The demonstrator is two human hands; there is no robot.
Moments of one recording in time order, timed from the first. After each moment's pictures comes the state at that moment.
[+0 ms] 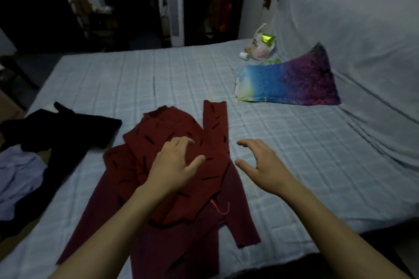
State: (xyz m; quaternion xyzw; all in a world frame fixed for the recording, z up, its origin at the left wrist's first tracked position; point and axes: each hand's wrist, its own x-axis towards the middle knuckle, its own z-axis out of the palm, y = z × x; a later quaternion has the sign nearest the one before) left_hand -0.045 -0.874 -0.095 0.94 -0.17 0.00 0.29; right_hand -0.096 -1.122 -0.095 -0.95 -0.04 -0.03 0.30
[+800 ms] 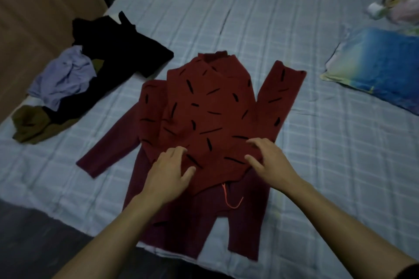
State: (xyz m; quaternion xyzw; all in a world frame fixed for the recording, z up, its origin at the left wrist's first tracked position) left_hand -0.050 -0.891 -0.263 0.96 0.13 -0.10 0.23; right_hand 0.056 -1.151 -0.279 -0.92 -0.22 0.14 0.30
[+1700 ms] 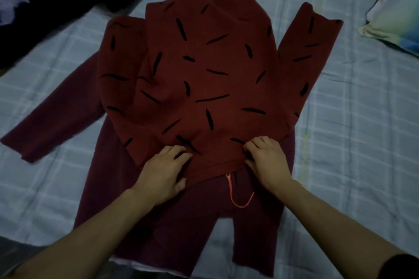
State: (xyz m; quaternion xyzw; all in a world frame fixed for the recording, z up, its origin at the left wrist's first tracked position) left_hand -0.047 -0.857 -0.479 0.97 -0.05 -0.17 0.16; right_hand 0.059 -1.128 -0.486 -0.95 -0.29 0.13 0.06
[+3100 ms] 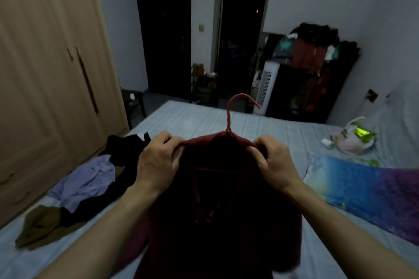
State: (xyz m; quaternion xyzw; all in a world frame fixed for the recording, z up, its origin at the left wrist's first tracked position) left_hand 0.029 -0.807 0.000 0.90 0.00 0.39 0.20; right_hand 0.130 -1.078 0.003 -0.86 -0.31 -0.21 0.36
